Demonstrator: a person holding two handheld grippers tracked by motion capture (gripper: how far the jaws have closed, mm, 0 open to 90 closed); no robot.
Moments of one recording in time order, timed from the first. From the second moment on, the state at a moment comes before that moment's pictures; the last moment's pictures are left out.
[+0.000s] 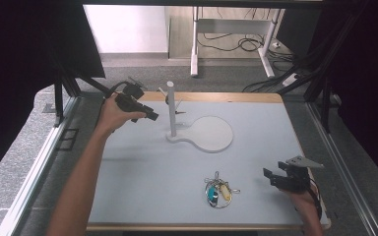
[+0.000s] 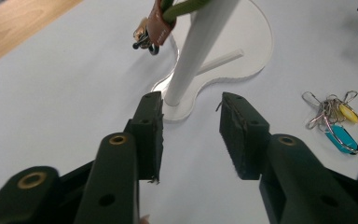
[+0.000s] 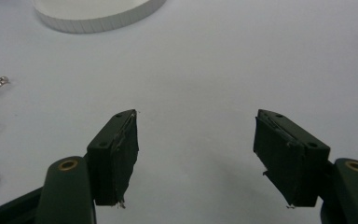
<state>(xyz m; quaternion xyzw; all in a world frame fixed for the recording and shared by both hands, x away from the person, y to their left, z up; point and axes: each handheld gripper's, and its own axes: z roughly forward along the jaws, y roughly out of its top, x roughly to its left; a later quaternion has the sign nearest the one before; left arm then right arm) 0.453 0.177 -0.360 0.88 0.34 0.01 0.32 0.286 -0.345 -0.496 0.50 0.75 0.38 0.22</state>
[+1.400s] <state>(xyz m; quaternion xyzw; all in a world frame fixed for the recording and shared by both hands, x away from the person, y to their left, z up) 0.297 0.213 -0.448 0.88 0.32 0.04 0.35 0.283 -0.321 -0.492 0.44 0.79 0.38 0.20</state>
